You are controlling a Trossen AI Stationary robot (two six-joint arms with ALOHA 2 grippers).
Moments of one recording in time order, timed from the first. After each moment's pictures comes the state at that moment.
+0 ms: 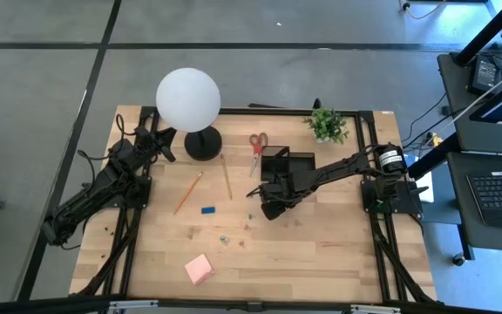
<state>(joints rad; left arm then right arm) 0.79 0.01 0.01 0.03 -0.07 -0.28 0.12 1.95 1.20 -0.73 -0.02 1.12</state>
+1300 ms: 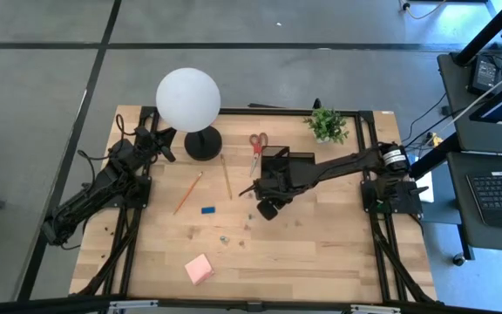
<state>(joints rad) 0.79 0.01 0.01 0.03 -0.07 -0.28 0.12 1.90 1.45 -0.97 0.07 0.91</state>
